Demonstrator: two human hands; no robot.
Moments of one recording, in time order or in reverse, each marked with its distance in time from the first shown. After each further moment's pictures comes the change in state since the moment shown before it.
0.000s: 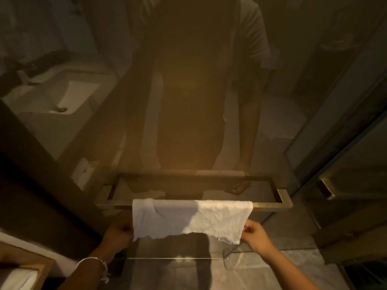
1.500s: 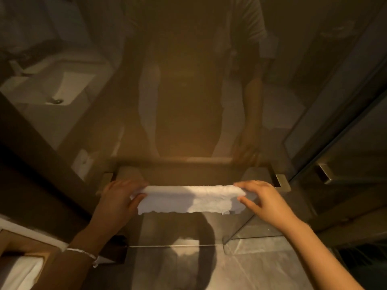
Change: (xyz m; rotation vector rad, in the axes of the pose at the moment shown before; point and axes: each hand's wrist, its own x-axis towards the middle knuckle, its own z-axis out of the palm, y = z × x) left_hand -0.070 0.061 -0.055 0.517 0.225 0.899; right_hand -0.038 -0.085 -0.044 -0.654 0.065 -0.598
